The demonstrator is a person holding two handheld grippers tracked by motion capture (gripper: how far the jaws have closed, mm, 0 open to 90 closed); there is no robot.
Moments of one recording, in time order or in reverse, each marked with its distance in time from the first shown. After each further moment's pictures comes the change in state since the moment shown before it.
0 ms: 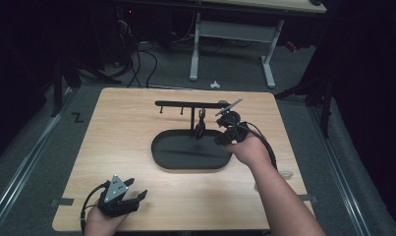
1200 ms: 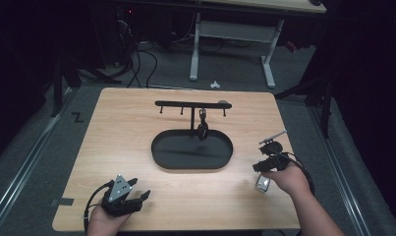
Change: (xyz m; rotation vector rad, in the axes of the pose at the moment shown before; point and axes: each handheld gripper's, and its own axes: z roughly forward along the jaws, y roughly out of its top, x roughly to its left) left arm -0.005 0.003 0.007 0.005 -0.013 0.010; right arm -0.088 -0.127 0.029 0.128 -0.038 0.189
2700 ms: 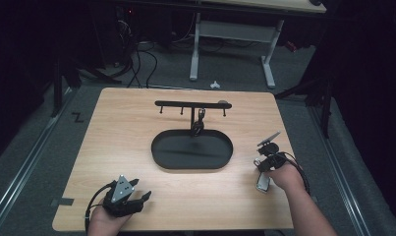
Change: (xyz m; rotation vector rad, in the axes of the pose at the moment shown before) left arm -0.002 -0.001 0.002 0.017 0.007 0.028; right arm -0.015 0.007 0.043 0.092 -0.059 -0.027
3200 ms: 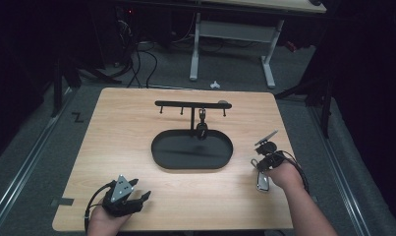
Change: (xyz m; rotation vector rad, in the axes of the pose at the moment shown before) left arm 0.002 -0.001 0.000 0.006 -0.004 -0.006; right arm 0.007 0.004 -0.006 -0.003 0.013 -0.048
